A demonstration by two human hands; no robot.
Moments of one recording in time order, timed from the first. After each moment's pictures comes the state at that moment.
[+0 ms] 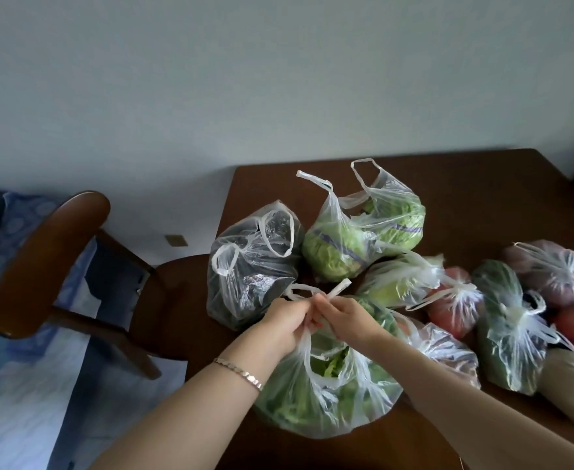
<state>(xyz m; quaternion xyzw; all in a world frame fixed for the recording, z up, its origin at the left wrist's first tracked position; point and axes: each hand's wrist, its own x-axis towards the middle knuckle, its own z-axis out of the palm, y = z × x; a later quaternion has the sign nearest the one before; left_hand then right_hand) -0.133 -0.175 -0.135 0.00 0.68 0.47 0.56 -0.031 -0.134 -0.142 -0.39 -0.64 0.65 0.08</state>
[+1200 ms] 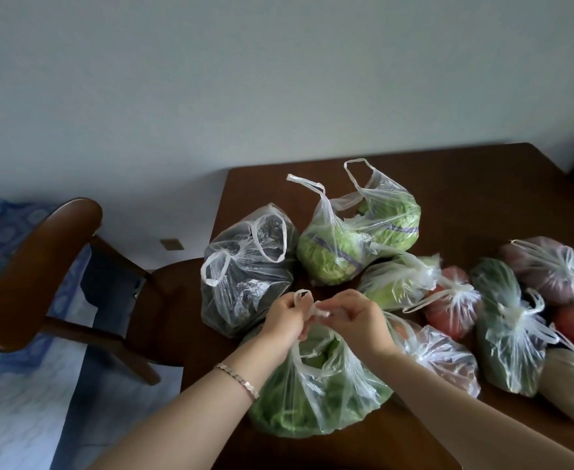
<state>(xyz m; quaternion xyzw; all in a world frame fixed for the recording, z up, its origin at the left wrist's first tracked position) -0.134 -0.173 -0.153 0.17 0.72 0.46 0.49 -0.016 -0.128 -0.159 -0.41 -0.65 0.58 0.28</state>
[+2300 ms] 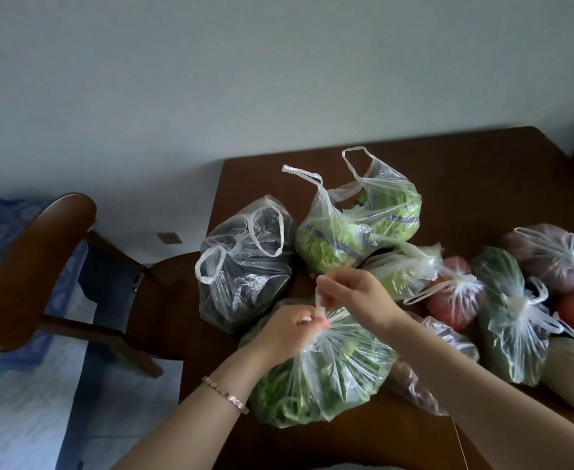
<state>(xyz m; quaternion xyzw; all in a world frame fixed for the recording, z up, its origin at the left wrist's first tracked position) -0.143 -0.193 -0.153 0.44 0.73 0.24 0.48 -0.021 -0.105 -0.117 -0.38 -0.64 0.65 0.17</state>
